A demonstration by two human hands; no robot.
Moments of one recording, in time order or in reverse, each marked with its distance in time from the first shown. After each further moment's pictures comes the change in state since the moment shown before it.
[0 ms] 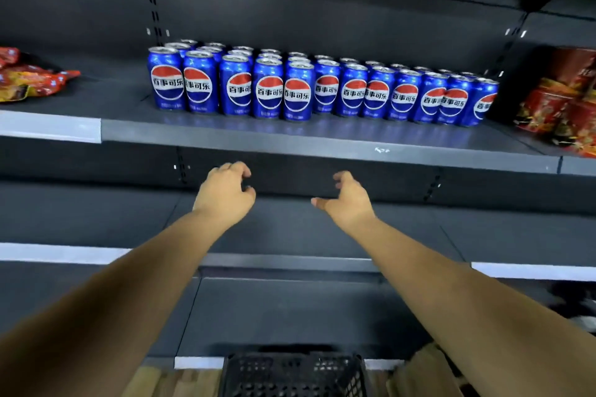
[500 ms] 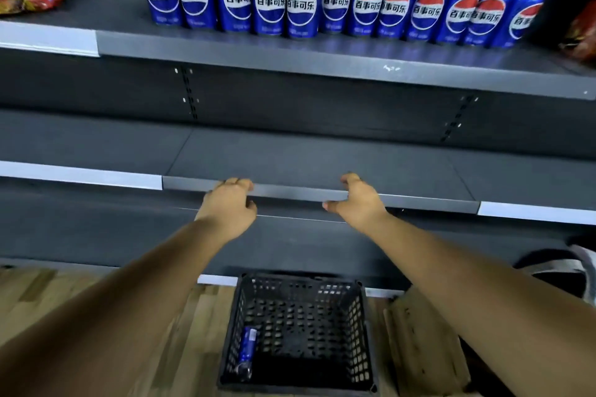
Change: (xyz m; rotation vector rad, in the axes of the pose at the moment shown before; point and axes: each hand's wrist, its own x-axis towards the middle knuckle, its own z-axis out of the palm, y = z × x) left_hand -0.111 -0.028 0.074 0.161 -0.267 -0.107; right_hand -0.071 0.089 0.022 -0.174 -0.263 0.093
